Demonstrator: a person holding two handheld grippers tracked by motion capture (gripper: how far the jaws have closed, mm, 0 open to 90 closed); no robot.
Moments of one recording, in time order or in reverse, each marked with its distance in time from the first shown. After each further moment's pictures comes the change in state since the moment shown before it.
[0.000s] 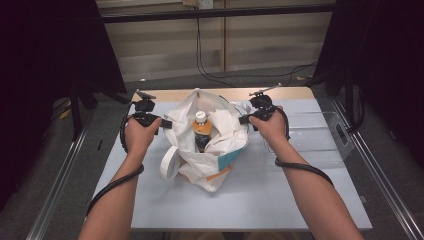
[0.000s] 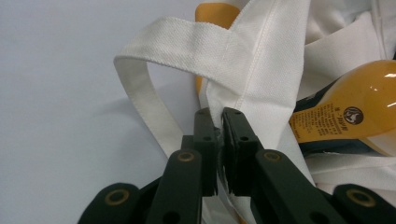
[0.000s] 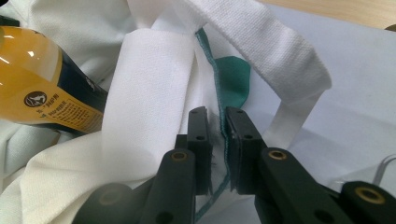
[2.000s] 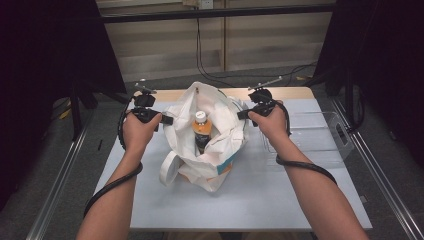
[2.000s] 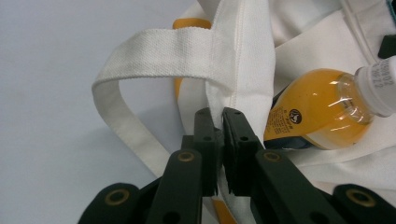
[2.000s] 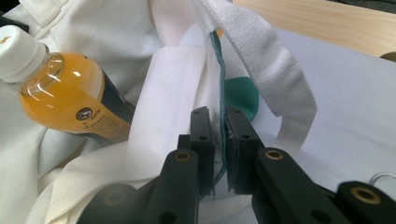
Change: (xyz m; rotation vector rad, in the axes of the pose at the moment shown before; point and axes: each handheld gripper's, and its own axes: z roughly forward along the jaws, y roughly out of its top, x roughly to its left) left arm -0.020 0.009 -0.022 -0.002 -0.013 0.037; right arm 0.013 0.015 -0.019 -0.029 0.013 -0.033
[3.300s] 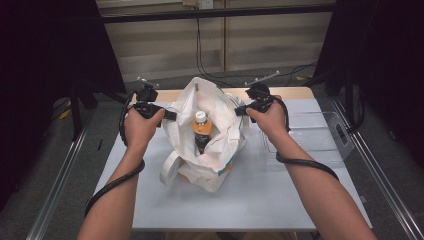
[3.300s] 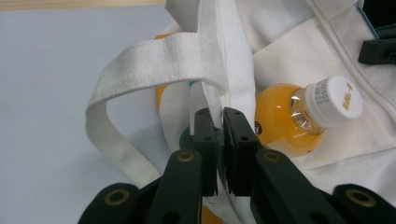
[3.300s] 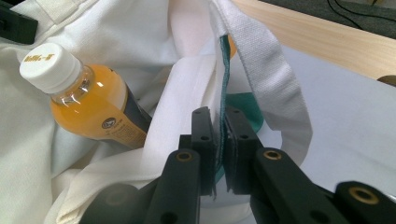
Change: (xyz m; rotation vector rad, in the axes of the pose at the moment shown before) left arm -0.020 0.011 -0.011 -0.018 -0.012 0.016; right arm 0.013 0.014 -0.010 -0.011 0.006 -0.052
